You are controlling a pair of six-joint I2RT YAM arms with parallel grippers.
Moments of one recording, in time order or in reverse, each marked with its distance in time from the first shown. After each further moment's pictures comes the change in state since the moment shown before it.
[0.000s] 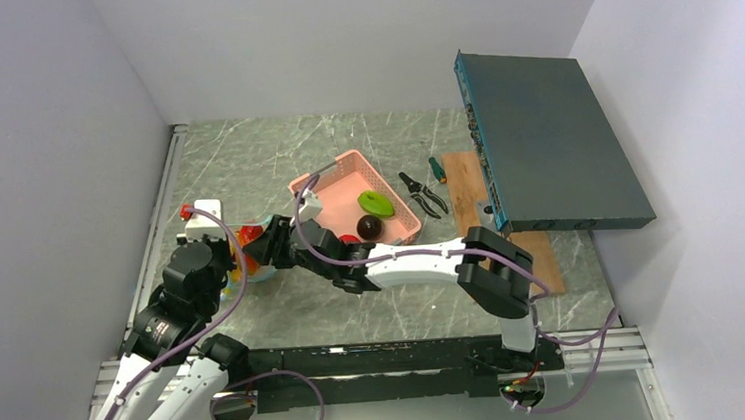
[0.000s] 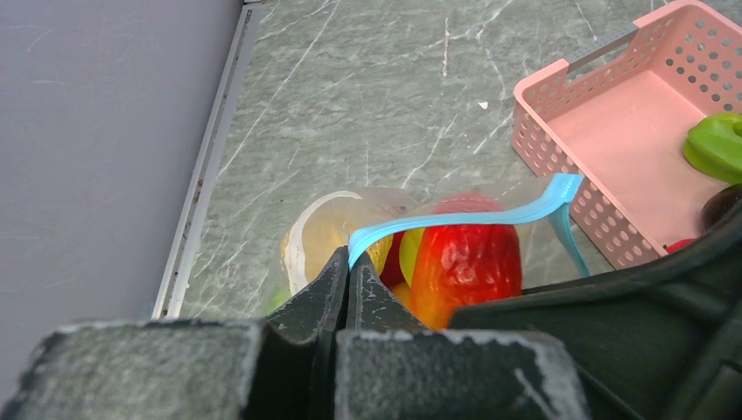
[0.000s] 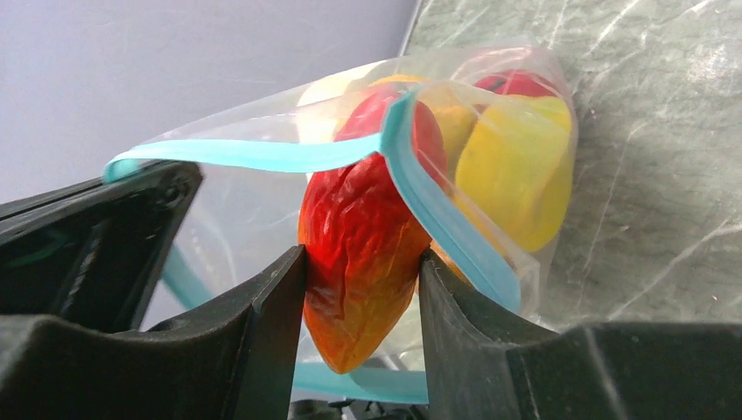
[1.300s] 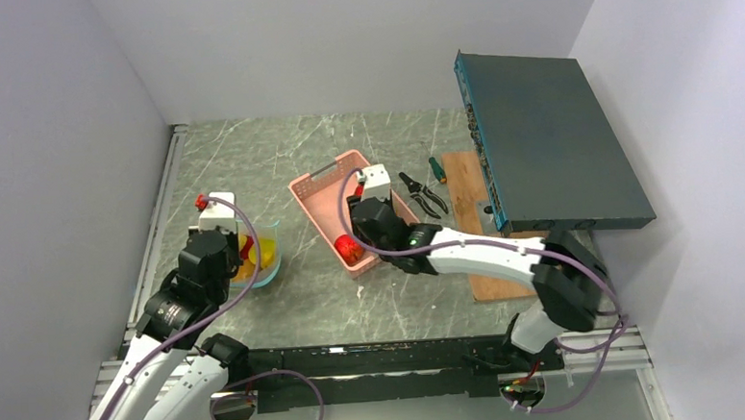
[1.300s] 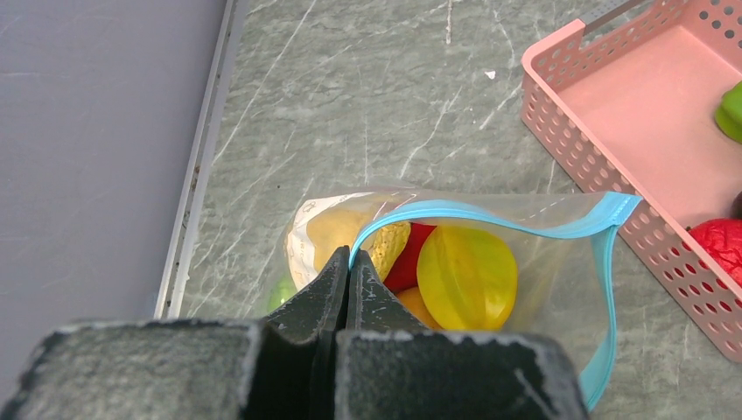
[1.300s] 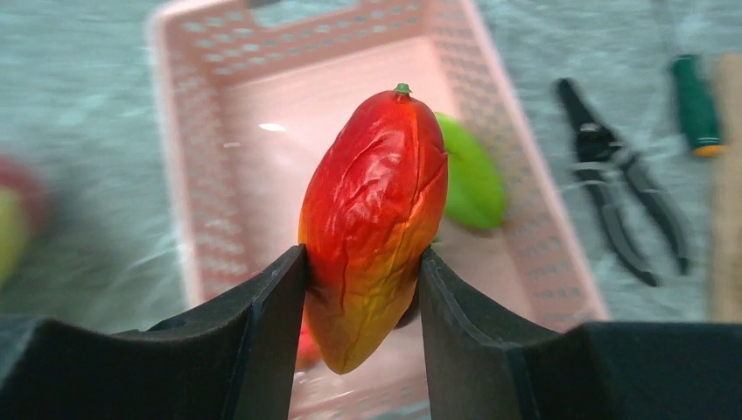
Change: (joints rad) left arm -0.002 0.098 0.000 0.006 -0.005 0.000; right arm -0.199 -0.289 -0.255 -0.375 0.465 -0.672
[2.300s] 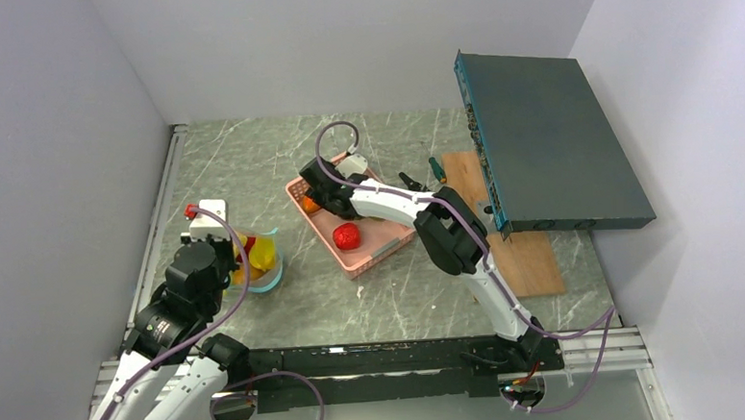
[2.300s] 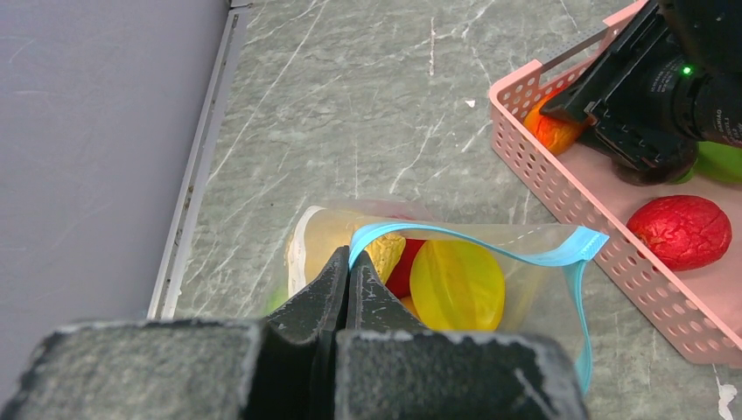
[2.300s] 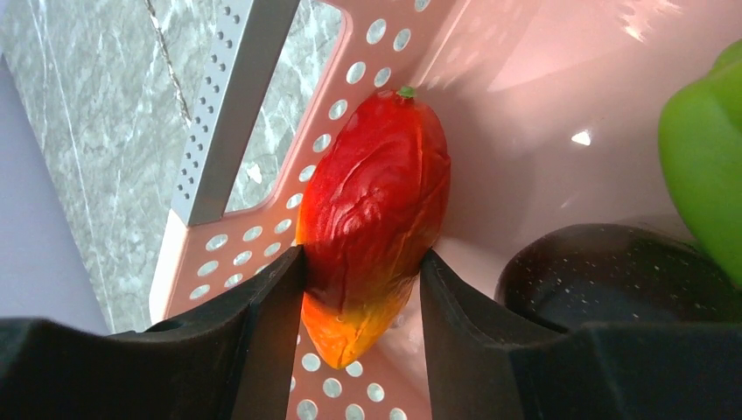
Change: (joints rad) left arm -0.034 -0.090 0.000 -0.005 -0.003 -0.001; right arm -0.169 0.734 0.827 -0.373 -0.275 0.949
